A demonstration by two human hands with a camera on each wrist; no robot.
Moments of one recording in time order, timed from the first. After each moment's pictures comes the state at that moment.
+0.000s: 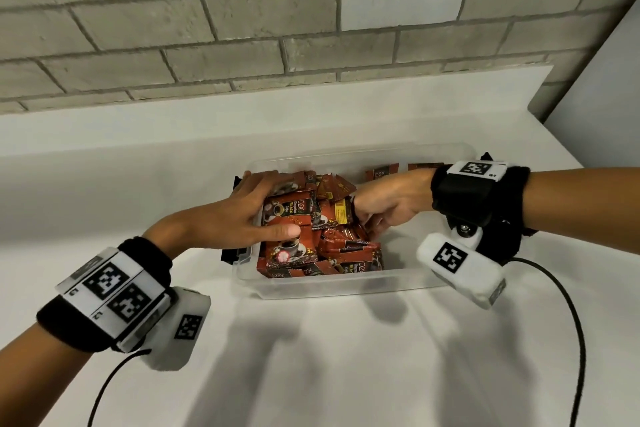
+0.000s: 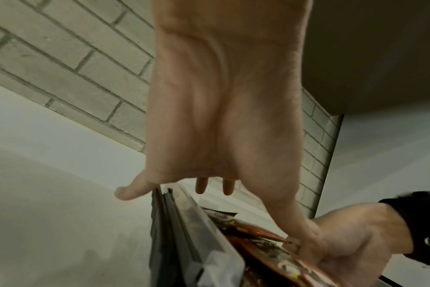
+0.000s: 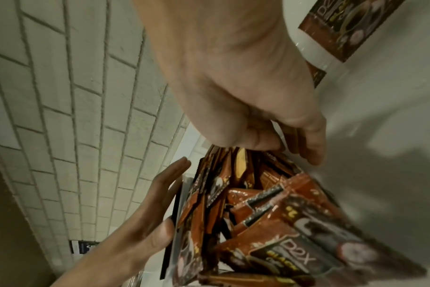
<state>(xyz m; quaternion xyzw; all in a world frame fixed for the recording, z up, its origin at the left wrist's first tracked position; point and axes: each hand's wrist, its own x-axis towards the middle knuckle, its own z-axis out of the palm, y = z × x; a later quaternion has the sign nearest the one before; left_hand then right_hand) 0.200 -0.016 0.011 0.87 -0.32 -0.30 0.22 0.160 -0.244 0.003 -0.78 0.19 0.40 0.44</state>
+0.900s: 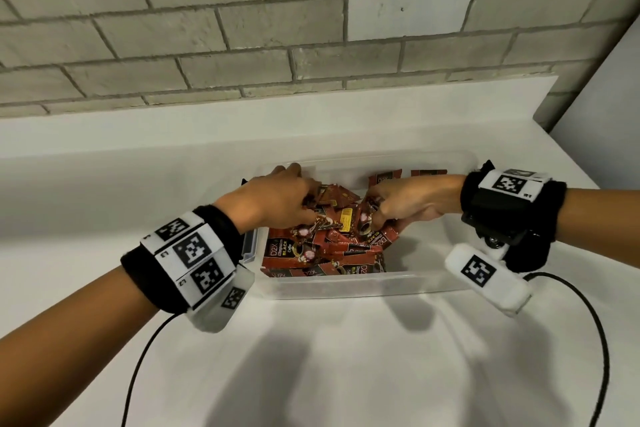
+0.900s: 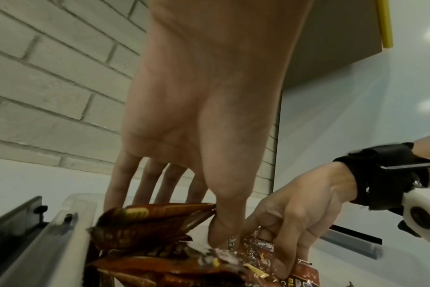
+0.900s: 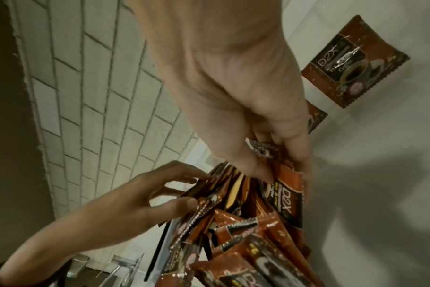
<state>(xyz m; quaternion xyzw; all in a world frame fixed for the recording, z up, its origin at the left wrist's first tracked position) 0.194 -0.078 0.034 0.92 -0.34 -0.19 -0.04 0.150 -0.269 0.007 -0.82 0.14 0.36 0.43</state>
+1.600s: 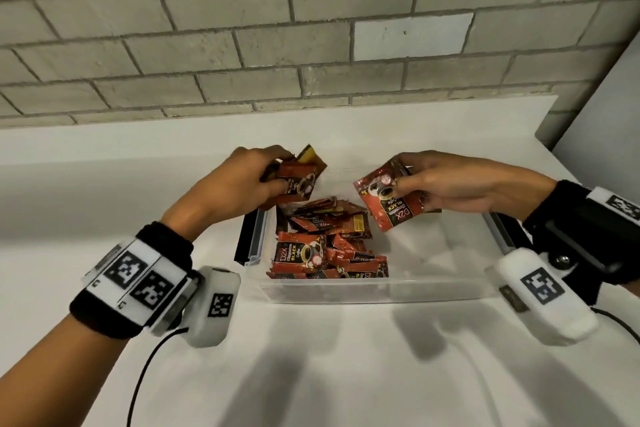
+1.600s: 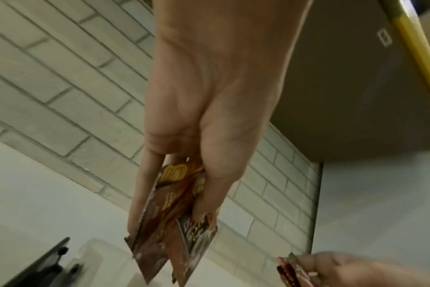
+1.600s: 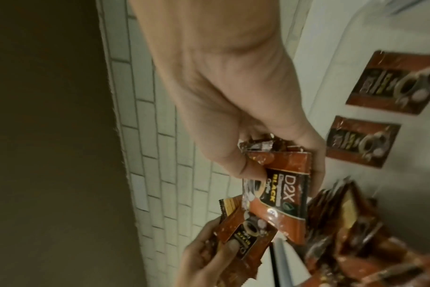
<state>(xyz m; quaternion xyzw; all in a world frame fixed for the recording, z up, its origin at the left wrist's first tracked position) 0.187 -0.036 0.067 0.93 -0.27 -0.06 0.23 0.119 -0.296 0.066 -0.75 0.09 0.24 0.62</state>
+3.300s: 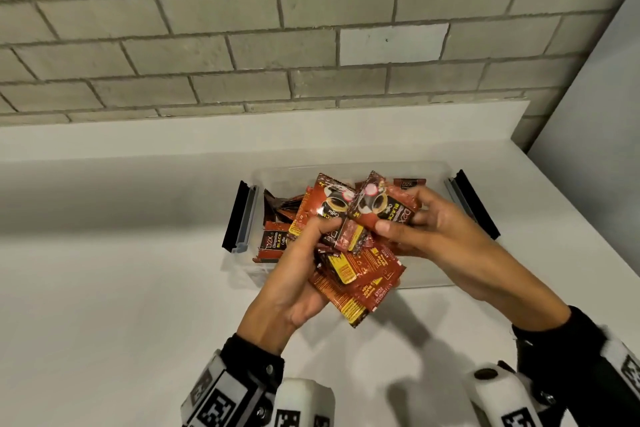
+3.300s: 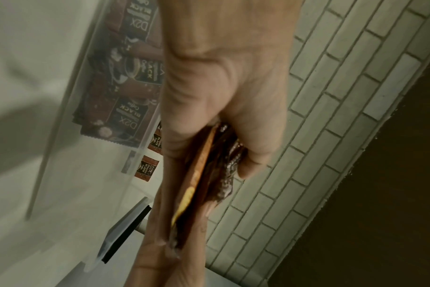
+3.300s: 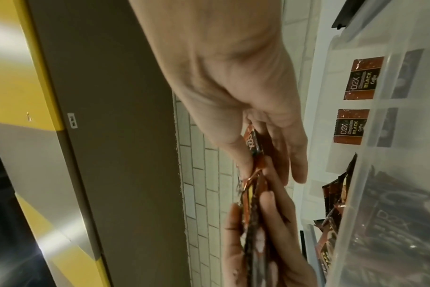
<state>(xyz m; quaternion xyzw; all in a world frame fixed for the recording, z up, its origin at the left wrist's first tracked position) 0.060 -0.104 0.014 0.39 0.02 -0.34 0.85 0.025 -0.275 0.031 -0.67 0.06 0.02 0.74</state>
